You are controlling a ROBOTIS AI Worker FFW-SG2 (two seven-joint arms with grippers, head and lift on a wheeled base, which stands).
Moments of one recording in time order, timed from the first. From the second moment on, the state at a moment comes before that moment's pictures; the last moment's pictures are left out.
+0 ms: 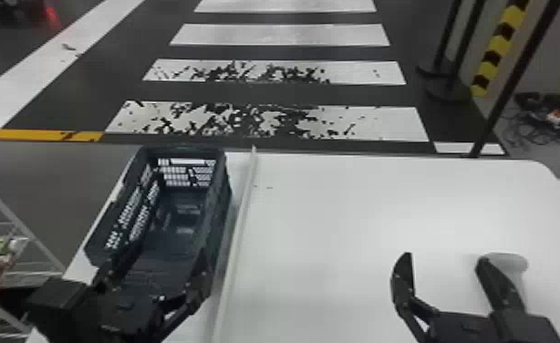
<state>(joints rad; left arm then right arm) 0.75 0.35 -0.04 -2.31 0.27 0.13 0.14 0.67 -0.17 0.27 -2.19 0.02 0.08 -0.42</state>
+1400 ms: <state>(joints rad) 0.86 0.35 -0.06 -2.27 0.25 0.03 0.16 0.90 -0.22 0.29 -2.19 0.05 -0.17 -0.47</state>
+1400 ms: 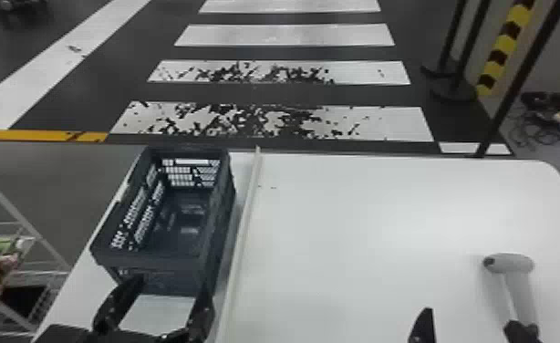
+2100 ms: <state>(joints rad) 0.85 0.34 -0.06 -2.25 0.26 0.02 0.15 0.89 -0.22 0.31 -2.18 0.05 -0.21 -0.47</state>
